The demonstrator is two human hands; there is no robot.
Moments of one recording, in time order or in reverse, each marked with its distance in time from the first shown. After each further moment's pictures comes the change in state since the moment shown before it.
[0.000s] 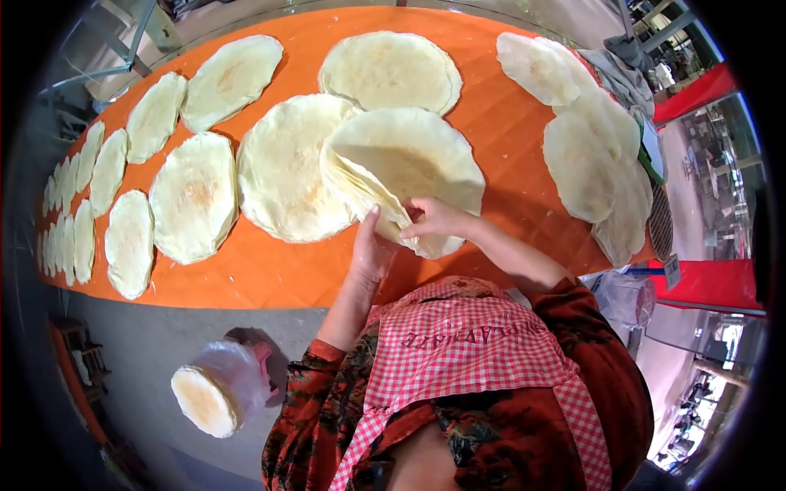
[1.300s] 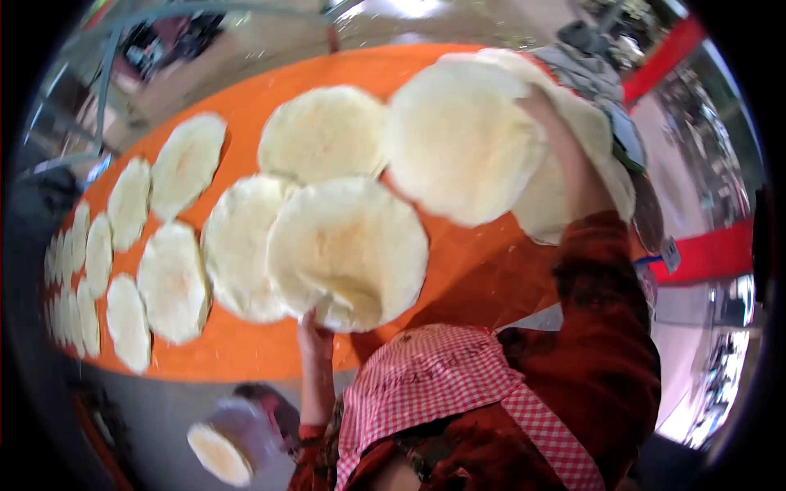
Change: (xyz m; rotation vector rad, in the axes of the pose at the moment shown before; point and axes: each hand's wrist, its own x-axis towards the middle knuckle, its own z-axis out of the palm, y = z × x) left_hand 0.004 -0.025 -0.053 -0.005 0.339 0.167; right_hand -0.102 0.042 -0.485 -0.891 1.071 0.195
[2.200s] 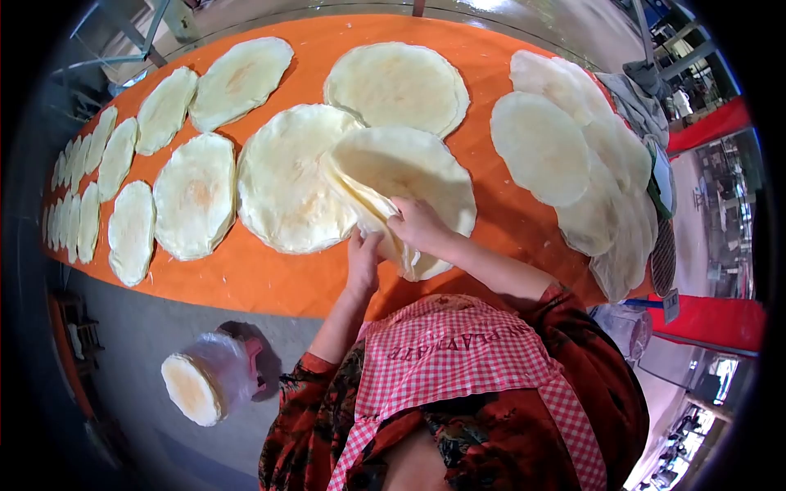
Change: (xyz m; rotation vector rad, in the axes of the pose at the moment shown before) left_hand -0.005 0.012 0.068 0.363 -0.018 0.082; right_hand -0.310 -0.376 0.102 0.567 -0.639 -0.279
